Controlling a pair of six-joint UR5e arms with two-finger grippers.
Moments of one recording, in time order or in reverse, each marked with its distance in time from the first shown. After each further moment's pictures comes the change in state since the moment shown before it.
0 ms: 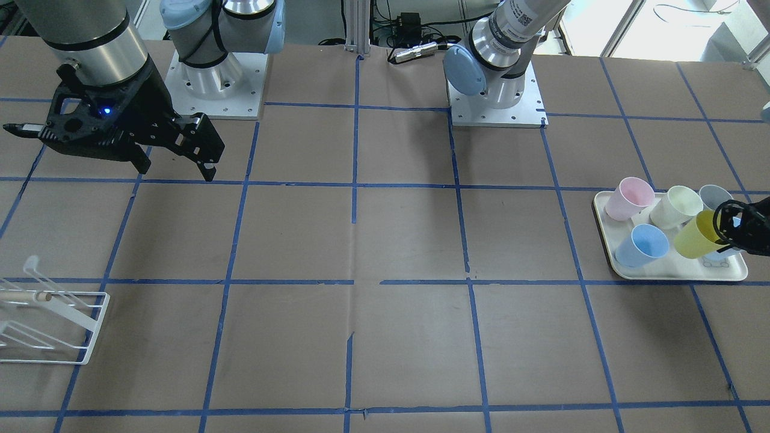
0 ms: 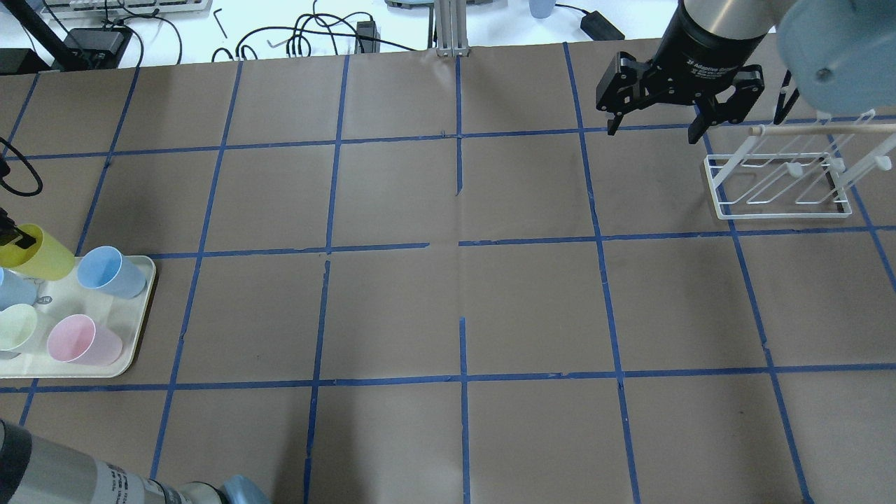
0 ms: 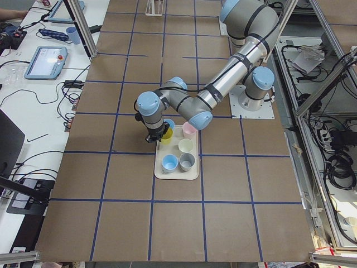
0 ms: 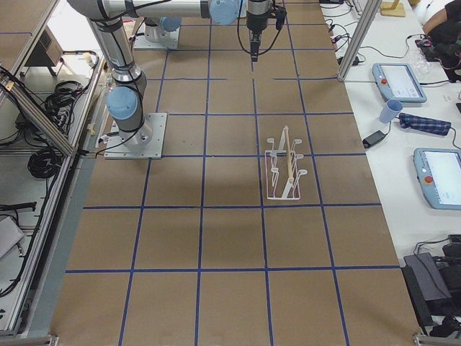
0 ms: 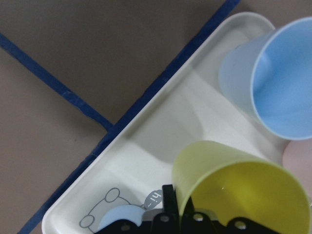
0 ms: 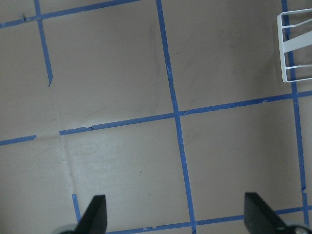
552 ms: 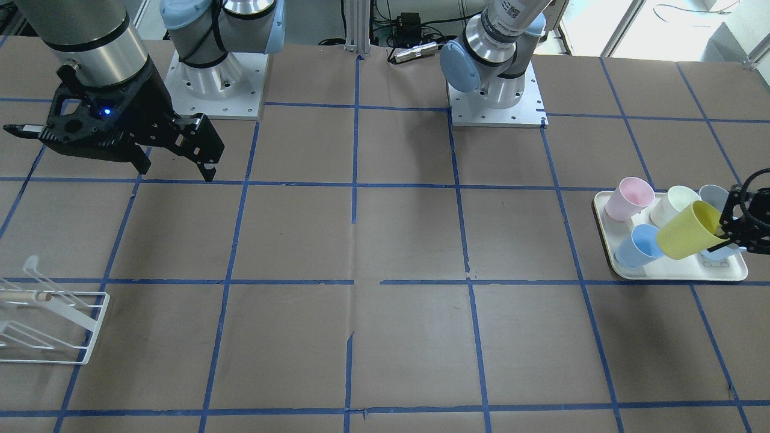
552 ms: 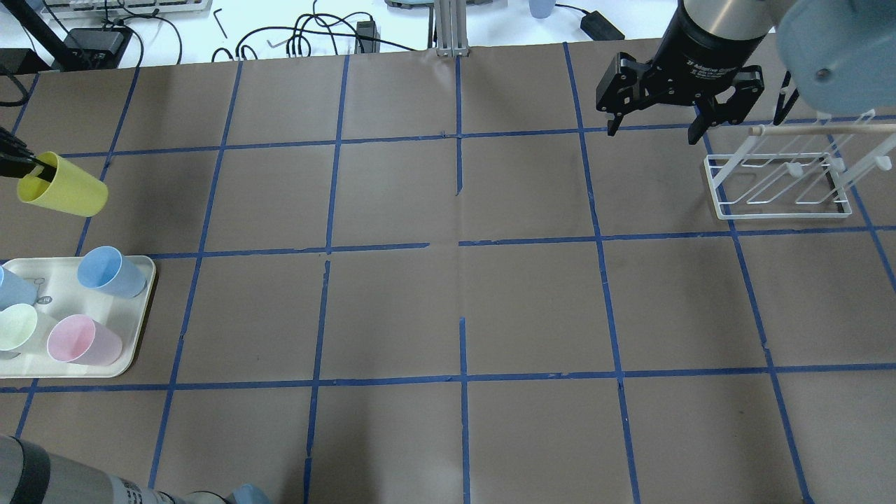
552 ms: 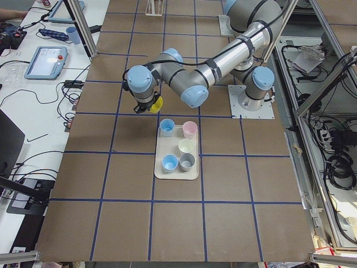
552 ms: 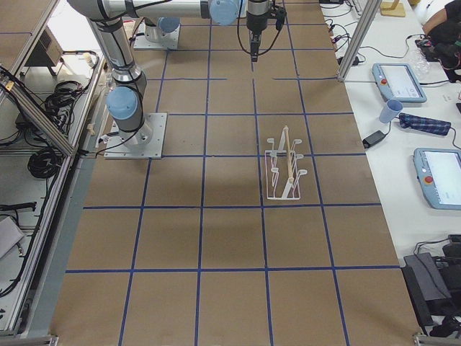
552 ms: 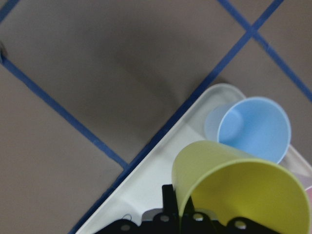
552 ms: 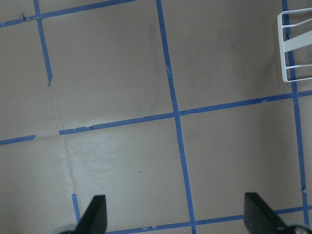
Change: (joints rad) left arm -0.094 0.064 0.168 -0.367 -0.301 -0.081; right arm -0.002 0.002 0.001 0.000 0.000 -0.001
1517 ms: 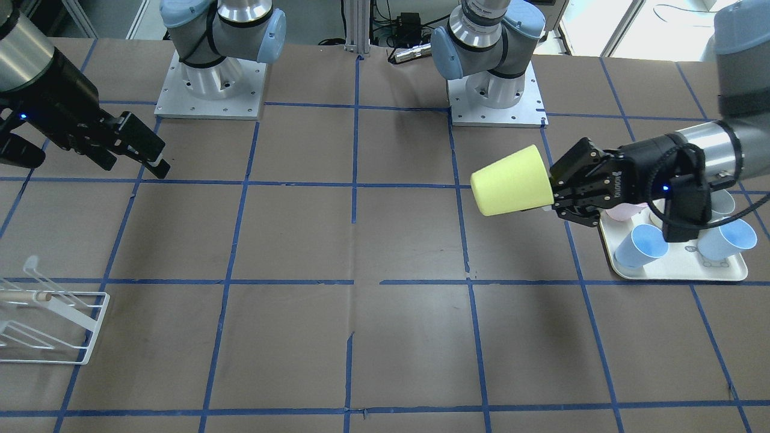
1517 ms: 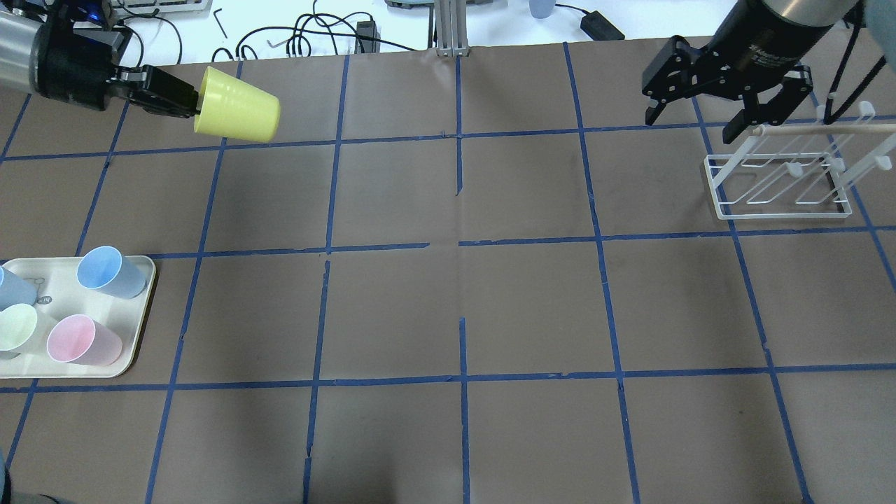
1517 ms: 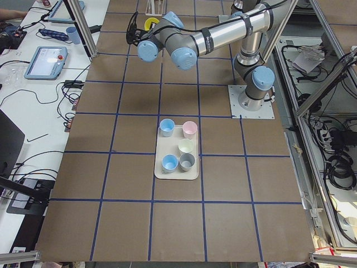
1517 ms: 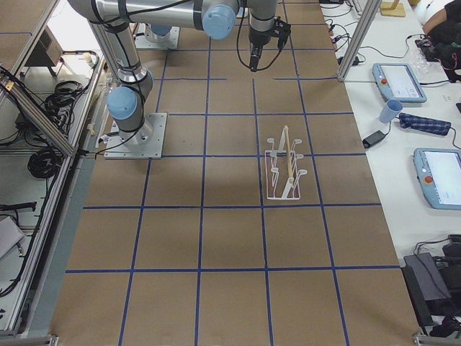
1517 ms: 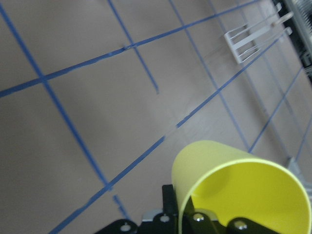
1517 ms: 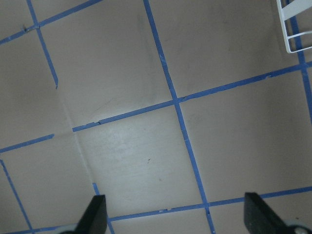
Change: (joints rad) left arm -0.278 0.131 -0.173 -0.436 -0.812 -0.401; right arm -0.223 -0.011 -0.011 0.153 0.219 -0.070
